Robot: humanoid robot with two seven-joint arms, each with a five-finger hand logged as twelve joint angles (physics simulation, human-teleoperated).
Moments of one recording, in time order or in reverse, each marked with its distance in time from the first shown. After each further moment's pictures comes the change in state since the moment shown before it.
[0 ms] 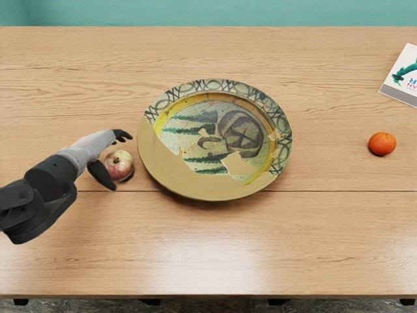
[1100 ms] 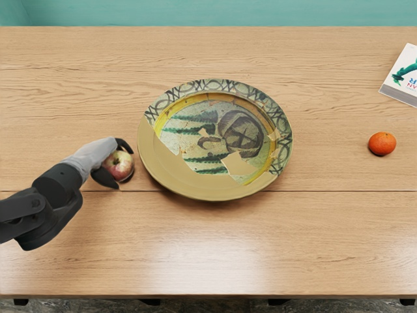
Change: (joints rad) left arm 0.050 -0.051 0.002 0.063 0.055 0.014 0.000; right arm -0.003 0.000 0.001 -0.001 0.000 0.000 0.000
